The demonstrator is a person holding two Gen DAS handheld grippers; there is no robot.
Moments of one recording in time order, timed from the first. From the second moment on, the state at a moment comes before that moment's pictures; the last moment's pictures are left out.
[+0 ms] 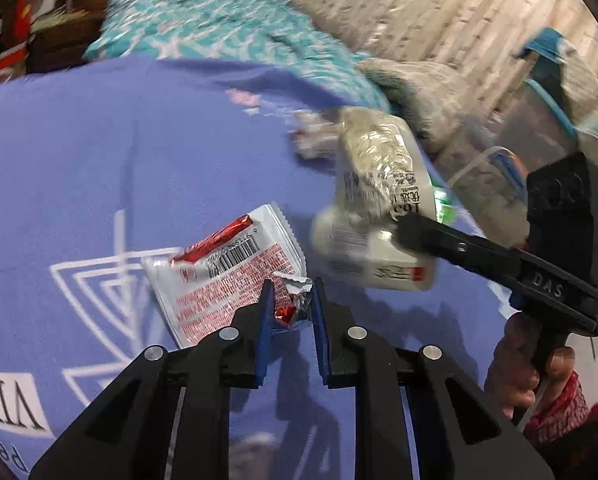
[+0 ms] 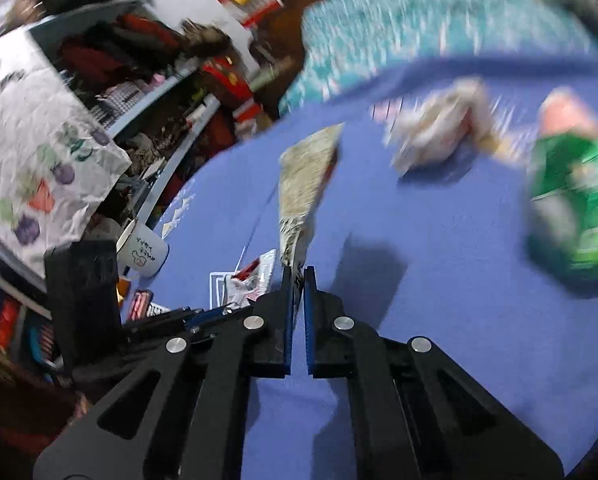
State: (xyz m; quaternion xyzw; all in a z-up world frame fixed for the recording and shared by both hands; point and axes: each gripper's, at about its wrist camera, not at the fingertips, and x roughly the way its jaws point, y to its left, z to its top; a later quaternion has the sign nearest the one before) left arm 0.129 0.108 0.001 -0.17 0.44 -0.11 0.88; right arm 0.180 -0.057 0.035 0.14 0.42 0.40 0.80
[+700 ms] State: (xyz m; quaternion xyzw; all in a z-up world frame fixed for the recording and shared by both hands) left arm 0.159 -0.131 -0.022 -0.03 0.51 -0.30 0.80; right arm 0.121 -0.304 -0.033 0.35 0.43 0.25 0.79
